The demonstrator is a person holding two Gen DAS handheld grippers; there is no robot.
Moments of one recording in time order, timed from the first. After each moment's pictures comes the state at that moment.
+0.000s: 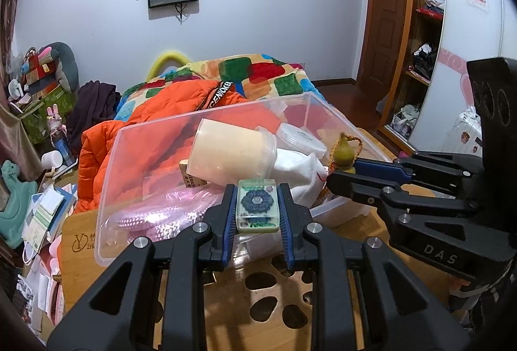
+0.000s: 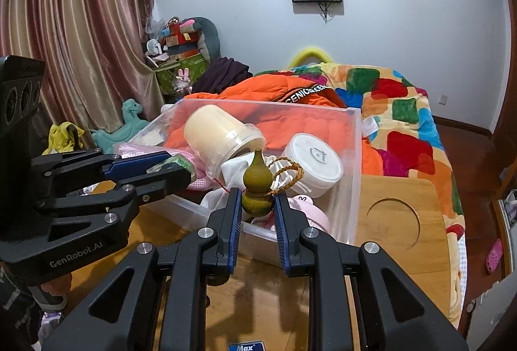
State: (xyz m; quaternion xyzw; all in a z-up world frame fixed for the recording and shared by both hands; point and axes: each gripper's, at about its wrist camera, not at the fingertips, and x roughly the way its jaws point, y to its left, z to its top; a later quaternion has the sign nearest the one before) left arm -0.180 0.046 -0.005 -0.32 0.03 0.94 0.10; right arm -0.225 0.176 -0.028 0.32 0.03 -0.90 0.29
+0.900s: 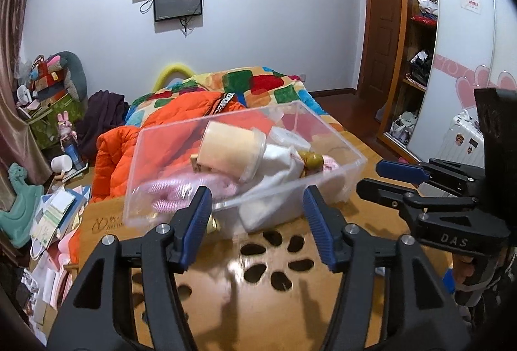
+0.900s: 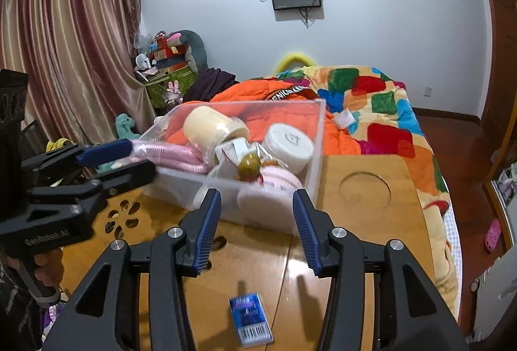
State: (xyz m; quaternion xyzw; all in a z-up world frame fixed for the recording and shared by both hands) left arm -0.123 0.046 0.013 -0.29 0.03 0.95 0.10; right arm -0.173 0.218 -0.023 0.31 0.00 -0.92 0.25
